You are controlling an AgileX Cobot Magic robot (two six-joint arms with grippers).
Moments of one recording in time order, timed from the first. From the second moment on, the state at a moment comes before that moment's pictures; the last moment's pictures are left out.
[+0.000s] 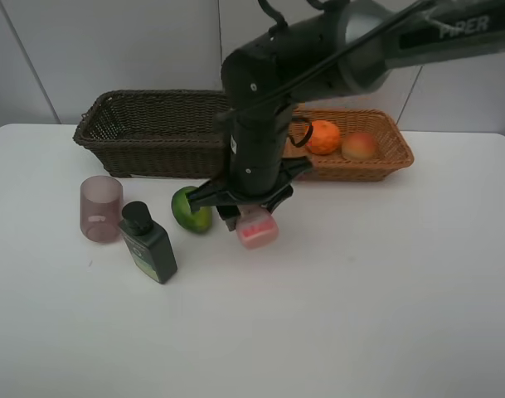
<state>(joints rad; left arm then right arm) 0.00 -0.01 -0.51 -0.01 1.06 -0.03 0.82 2.04 -1.50 -0.18 0.96 0.47</state>
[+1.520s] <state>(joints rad) 0.00 -0.01 -0.51 -0.01 1.06 -0.03 0.66 2.35 -1.88 -0.29 0.11 0.35</state>
